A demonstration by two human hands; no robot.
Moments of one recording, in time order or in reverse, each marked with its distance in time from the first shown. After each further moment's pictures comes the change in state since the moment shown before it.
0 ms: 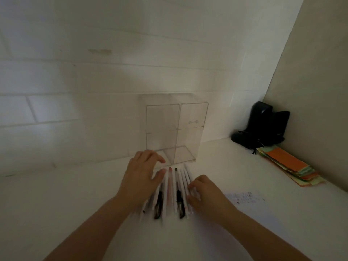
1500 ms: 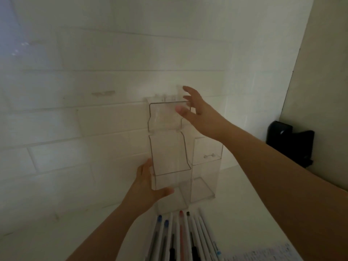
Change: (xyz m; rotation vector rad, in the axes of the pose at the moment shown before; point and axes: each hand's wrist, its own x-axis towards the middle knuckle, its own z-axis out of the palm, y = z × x) left_hand 0.070 -0.048 -0.008 -0.377 -0.204 -0.406; right_hand 0.174 -0.076 -0.164 0.378 0.330 -0.281
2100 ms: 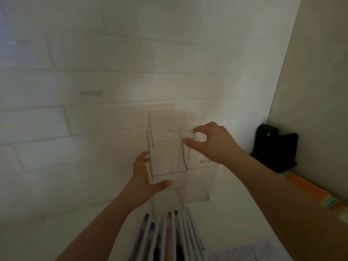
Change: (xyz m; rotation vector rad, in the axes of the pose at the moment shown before) left_hand 0.008 0.022 0.009 -0.200 -0.025 0.010; right_hand -0.060 0.025 -0.015 -0.399 0.030 0.233
